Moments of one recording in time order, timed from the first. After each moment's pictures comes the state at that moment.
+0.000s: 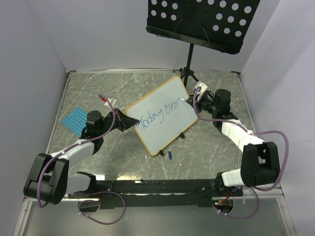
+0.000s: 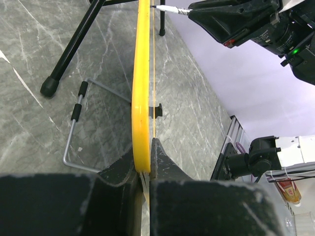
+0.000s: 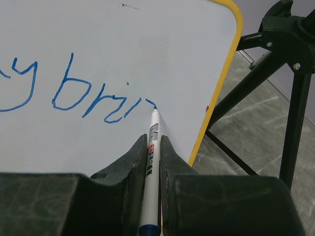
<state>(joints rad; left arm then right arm) -0.27 1.23 0.43 0.69 0.71 -0.68 0.12 1.36 0.78 0.31 -0.66 -0.41</state>
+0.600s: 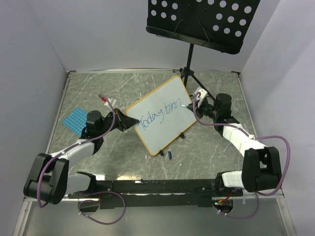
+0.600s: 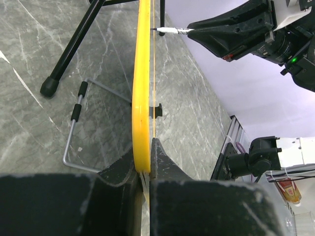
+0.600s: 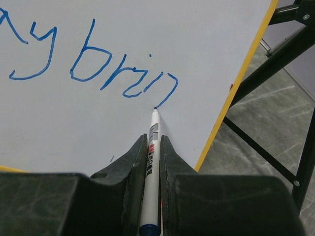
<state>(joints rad) -0.27 1.23 0.43 0.69 0.71 -0.69 0.11 1.31 0.72 0.23 -0.70 -0.49</state>
